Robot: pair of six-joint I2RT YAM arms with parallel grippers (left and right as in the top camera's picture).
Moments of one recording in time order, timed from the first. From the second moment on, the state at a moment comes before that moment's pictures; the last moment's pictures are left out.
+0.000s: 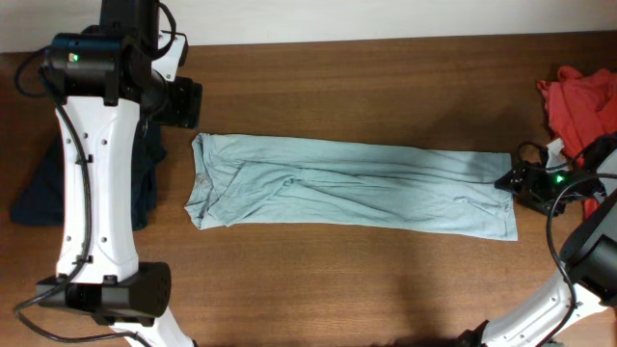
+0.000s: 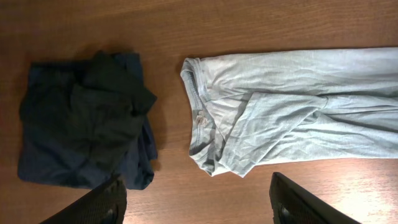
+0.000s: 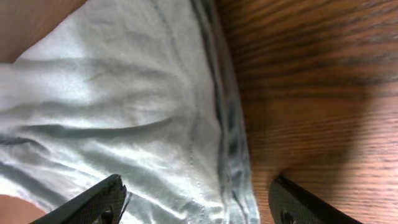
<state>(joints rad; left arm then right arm) -0.09 1.90 2.36 -1.63 -0.07 0.08 -0.68 2.10 1.42 -0.98 -0.51 -0.28</state>
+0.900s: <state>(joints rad) -0.09 1.90 2.36 -1.63 -0.07 0.08 -0.68 2.14 1.44 -1.05 -0.50 -0.26</state>
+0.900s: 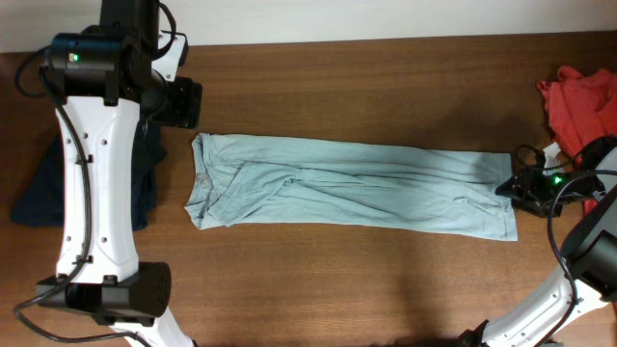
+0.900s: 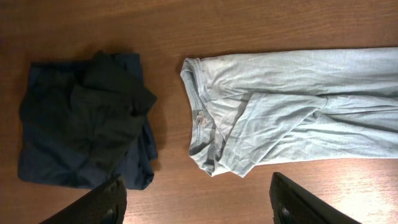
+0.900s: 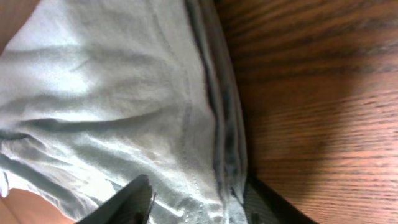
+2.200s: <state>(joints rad) -0.09 1.90 2.36 -1.63 -0.07 0.08 -0.63 2.21 1.97 -1.47 -0.36 -0.15</state>
